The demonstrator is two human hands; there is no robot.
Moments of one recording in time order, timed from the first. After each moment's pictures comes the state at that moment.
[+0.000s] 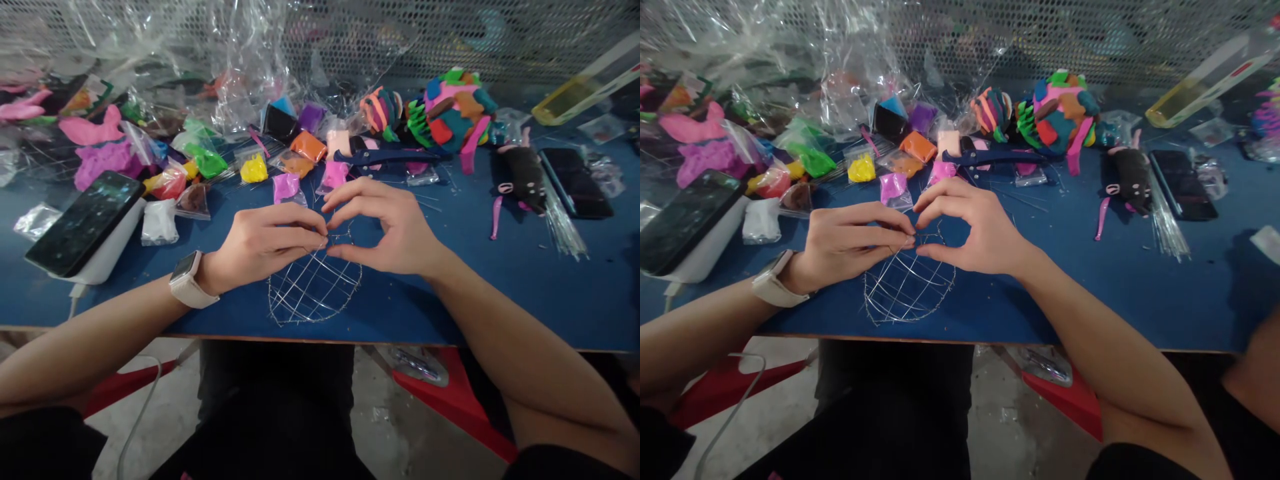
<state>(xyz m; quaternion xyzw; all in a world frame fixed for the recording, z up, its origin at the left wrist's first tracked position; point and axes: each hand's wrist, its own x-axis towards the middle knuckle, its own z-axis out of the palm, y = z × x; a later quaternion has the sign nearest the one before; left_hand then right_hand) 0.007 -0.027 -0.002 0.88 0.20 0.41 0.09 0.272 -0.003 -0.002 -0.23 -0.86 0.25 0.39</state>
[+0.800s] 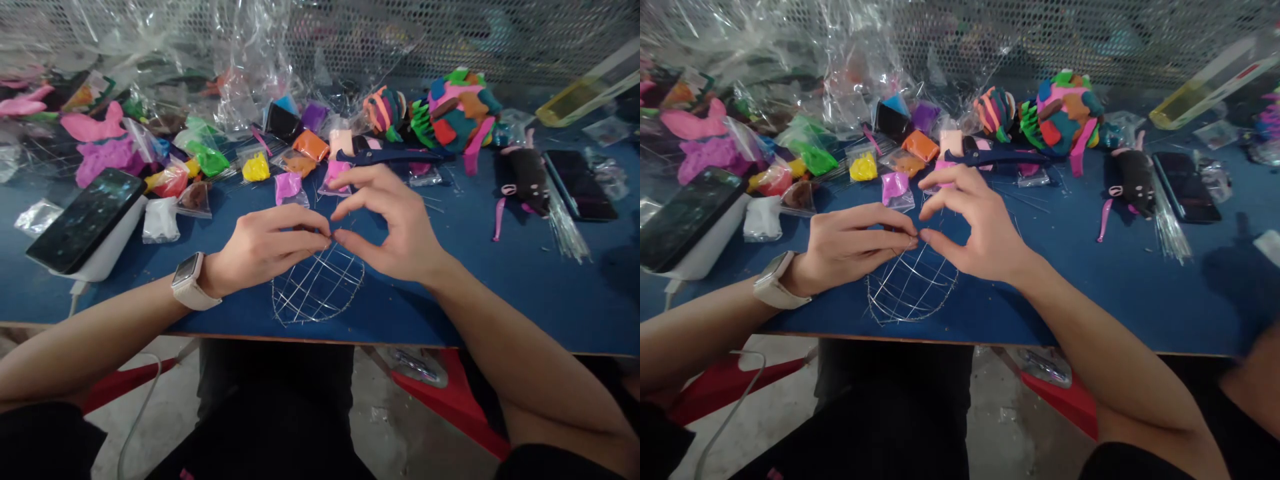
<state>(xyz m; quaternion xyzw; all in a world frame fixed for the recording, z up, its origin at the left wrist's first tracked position) 0.008 -0.031 -0.002 0.89 0.19 0.41 0.05 0.270 -0.019 0.012 -0.34 -0.81 0.31 0.36</state>
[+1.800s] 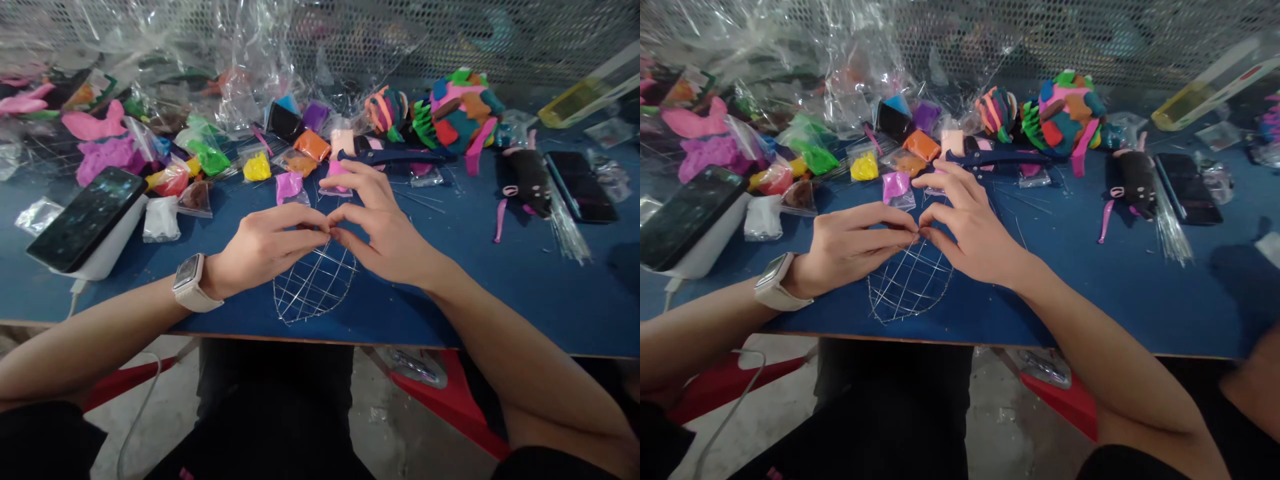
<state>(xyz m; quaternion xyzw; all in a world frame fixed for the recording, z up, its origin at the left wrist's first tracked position) 0.010 -0.031 -0.004 0.89 0.21 0.41 0.05 0.262 -0.015 0.003 -0.33 -0.86 0.25 0.30</state>
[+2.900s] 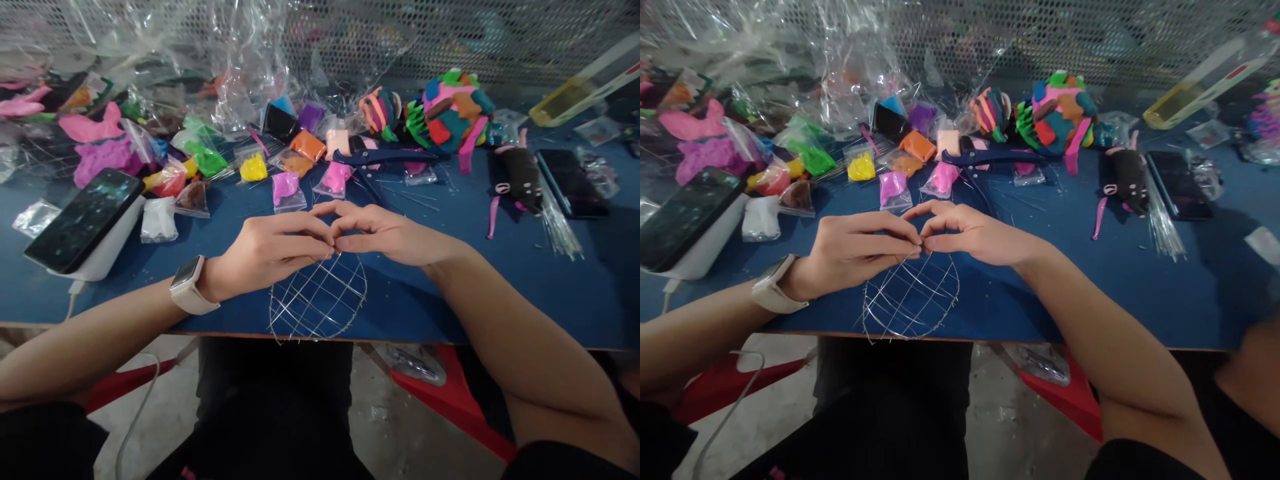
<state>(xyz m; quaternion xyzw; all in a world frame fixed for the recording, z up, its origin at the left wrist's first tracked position) 0.014 -0.035 -0.004 0.88 0.17 0.41 0.14 0.275 0.003 0.014 -0.27 -0.74 0.59 0.16</state>
